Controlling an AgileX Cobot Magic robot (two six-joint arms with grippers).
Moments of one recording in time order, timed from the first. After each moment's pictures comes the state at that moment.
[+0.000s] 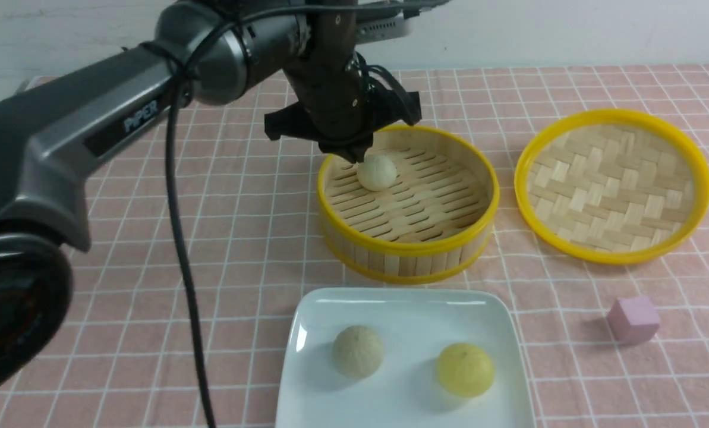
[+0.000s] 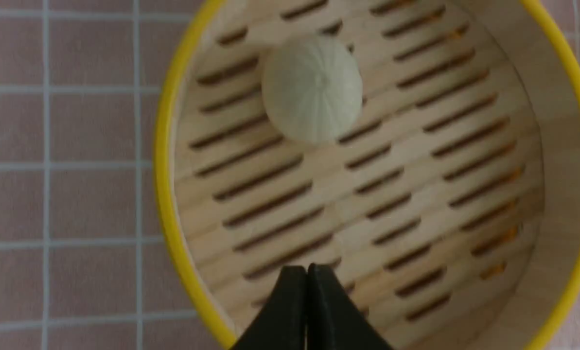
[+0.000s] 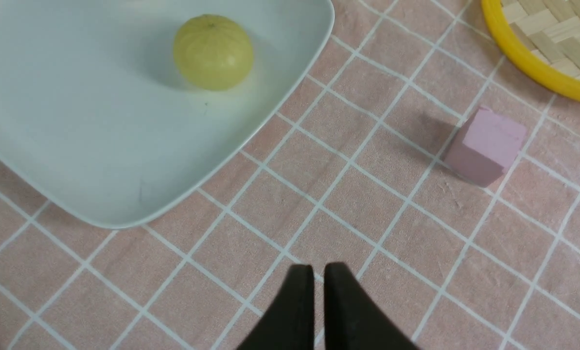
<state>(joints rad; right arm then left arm) 0.58 0.51 -0.54 0.01 0.88 -0.05 -0.57 2.08 -1.97 0.08 0.97 -0.58</state>
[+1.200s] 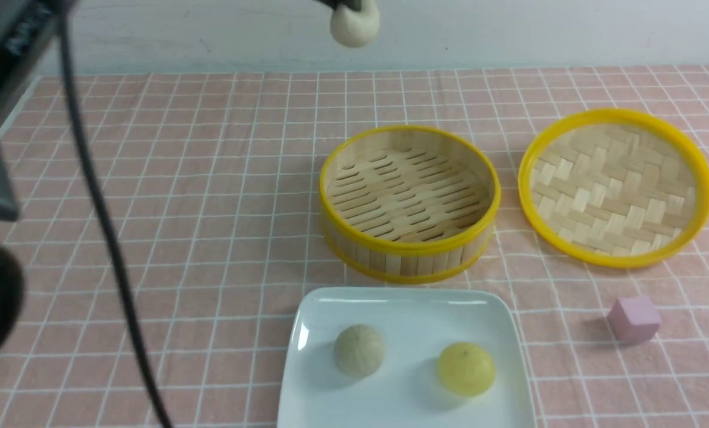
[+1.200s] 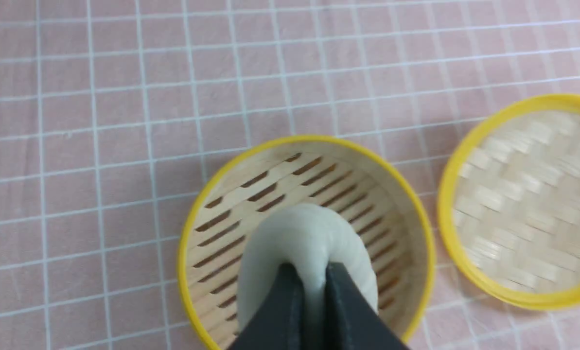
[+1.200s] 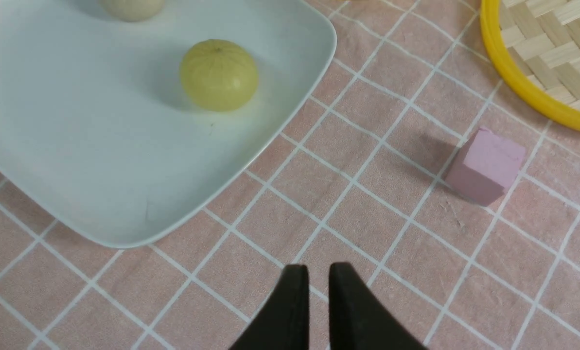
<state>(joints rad) 0.58 0.51 -0.54 0.01 0.84 -0.05 -0.56 1.94 -2.35 0.02 1.24 -0.35</state>
